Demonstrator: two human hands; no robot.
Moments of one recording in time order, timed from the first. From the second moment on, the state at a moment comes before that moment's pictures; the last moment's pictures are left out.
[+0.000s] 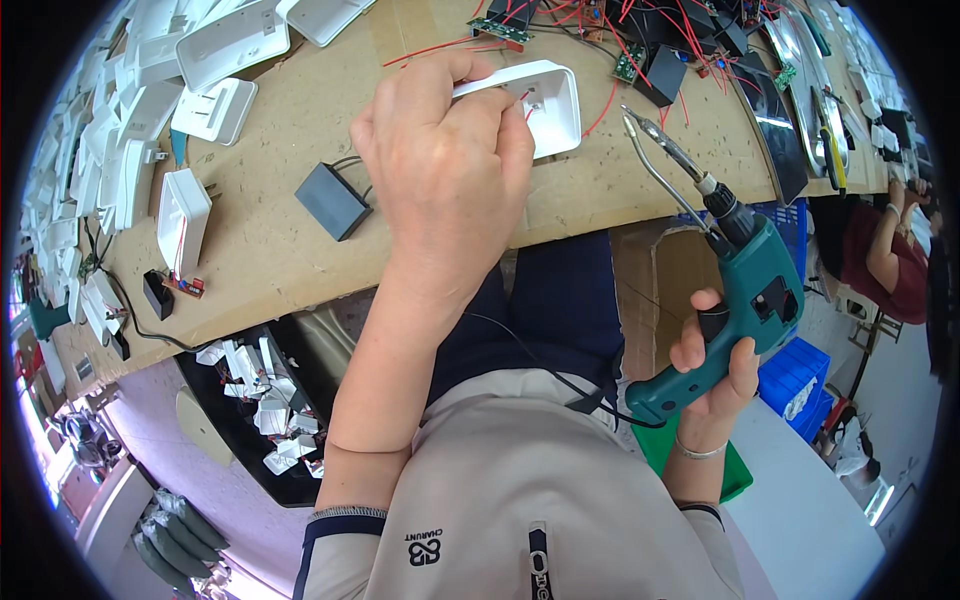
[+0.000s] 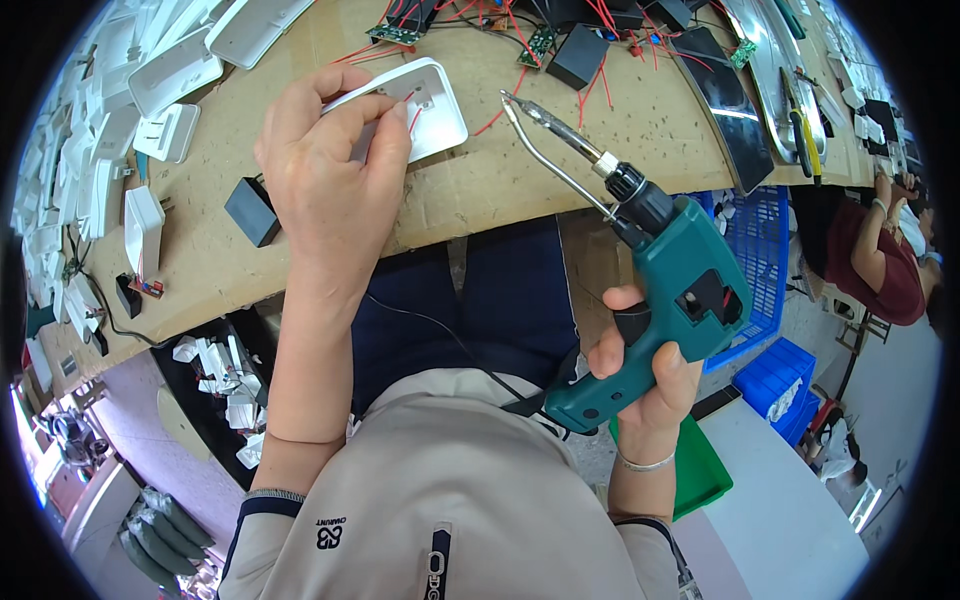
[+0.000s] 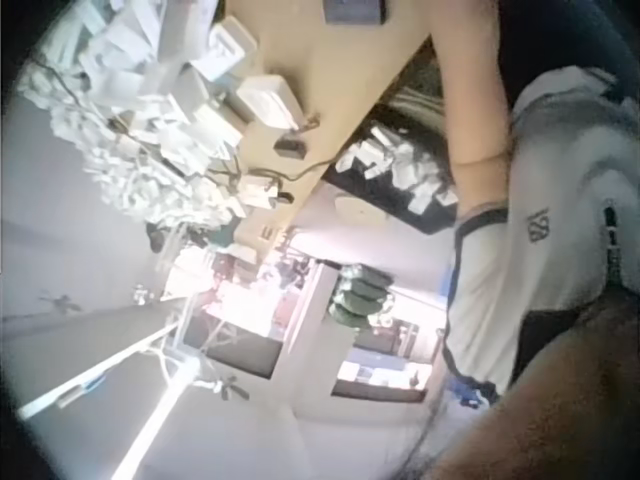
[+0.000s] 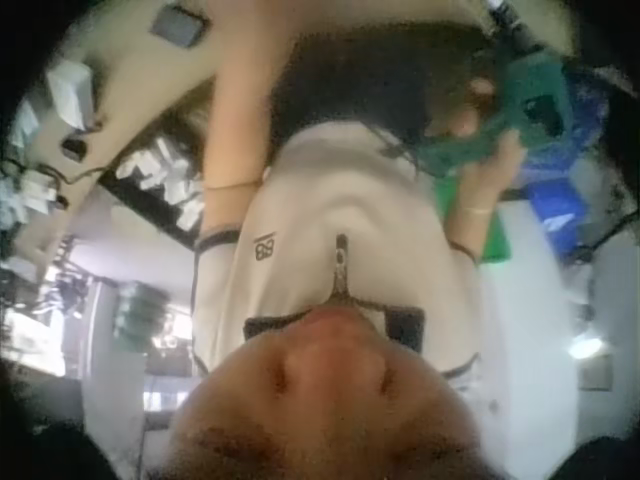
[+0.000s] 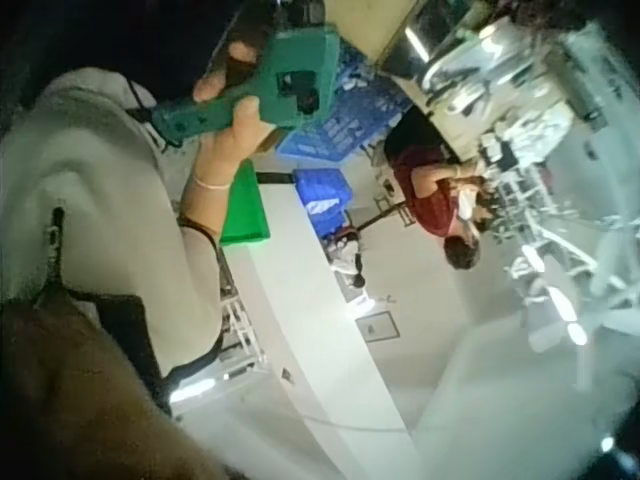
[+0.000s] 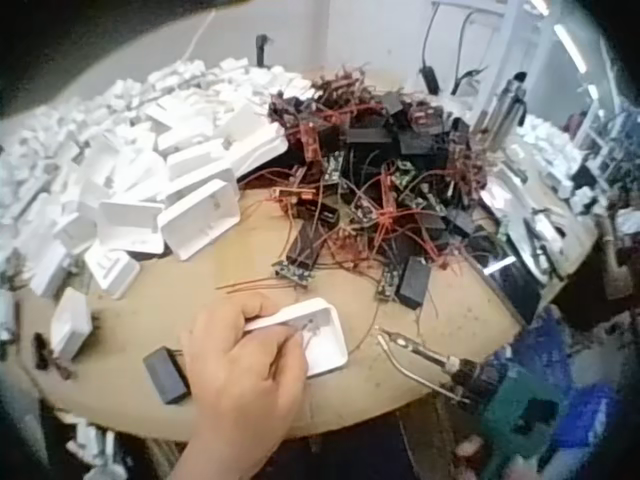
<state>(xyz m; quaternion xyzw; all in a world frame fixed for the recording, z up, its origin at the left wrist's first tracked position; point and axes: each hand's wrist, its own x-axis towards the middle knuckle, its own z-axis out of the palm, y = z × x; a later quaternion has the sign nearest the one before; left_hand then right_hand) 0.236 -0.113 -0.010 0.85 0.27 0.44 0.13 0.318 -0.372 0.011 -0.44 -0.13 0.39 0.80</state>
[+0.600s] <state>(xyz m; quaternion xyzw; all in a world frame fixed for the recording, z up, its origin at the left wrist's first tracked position) 0.236 -0.110 -0.014 0.84 0.28 0.43 0.16 0.319 -0.378 0.005 -0.41 -0.12 0.44 0.79</state>
